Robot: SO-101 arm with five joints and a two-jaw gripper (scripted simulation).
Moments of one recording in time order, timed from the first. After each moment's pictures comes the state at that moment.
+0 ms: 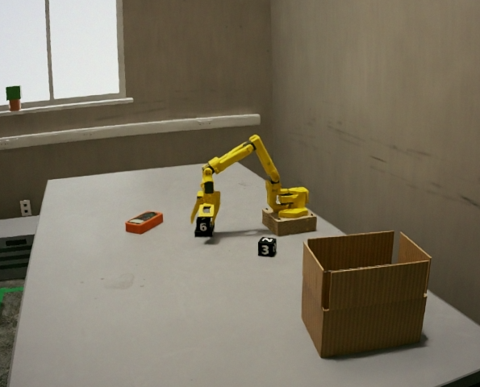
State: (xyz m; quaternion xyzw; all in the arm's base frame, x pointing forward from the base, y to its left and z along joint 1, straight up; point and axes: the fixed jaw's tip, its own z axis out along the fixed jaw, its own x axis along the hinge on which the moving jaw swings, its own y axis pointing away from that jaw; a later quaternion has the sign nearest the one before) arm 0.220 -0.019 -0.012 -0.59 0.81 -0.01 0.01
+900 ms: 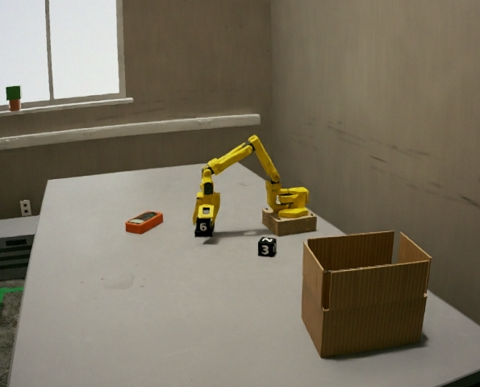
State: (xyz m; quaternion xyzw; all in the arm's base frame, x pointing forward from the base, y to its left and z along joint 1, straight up) arm 0.220 -0.020 -0.015 -0.59 0.81 0.00 0.00
